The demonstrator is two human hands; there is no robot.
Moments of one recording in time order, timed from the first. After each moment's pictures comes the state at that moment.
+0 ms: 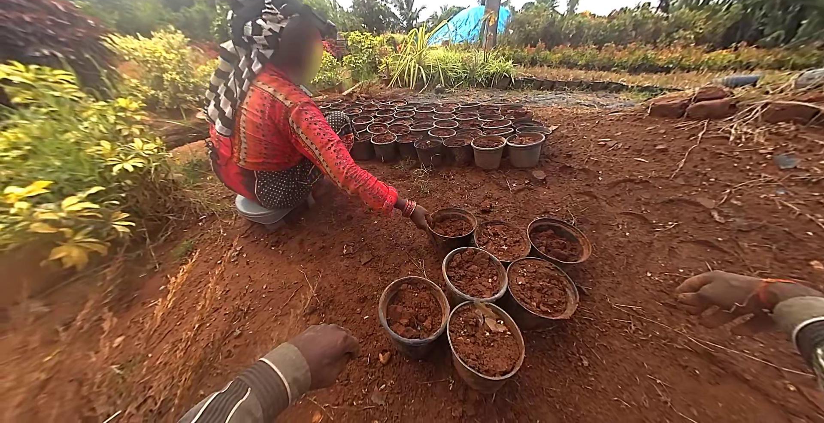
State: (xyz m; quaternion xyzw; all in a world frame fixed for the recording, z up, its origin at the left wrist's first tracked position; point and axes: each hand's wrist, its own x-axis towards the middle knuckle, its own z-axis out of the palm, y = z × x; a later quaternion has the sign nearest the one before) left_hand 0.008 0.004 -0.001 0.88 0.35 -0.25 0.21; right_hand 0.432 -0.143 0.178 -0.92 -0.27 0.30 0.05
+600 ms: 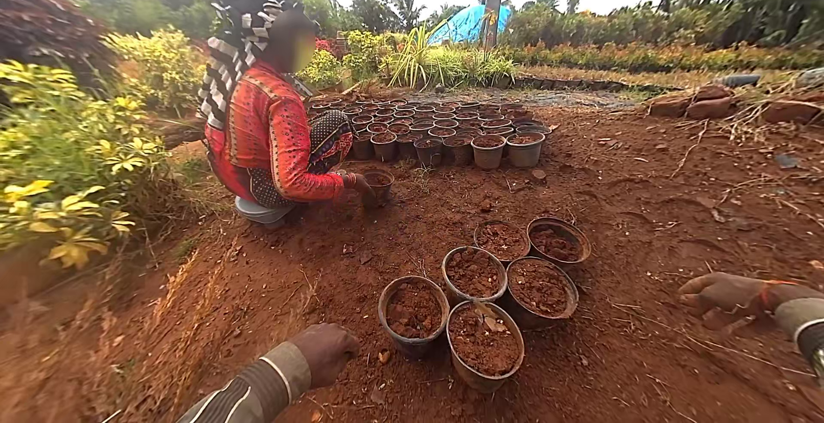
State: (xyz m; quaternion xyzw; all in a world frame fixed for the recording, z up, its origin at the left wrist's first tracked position) left_hand 0.007 0.005 -0.005 0.88 0.35 -0.24 0.22; right_hand 0.432 -0.147 0.175 -0.92 -0.26 0.30 0.06
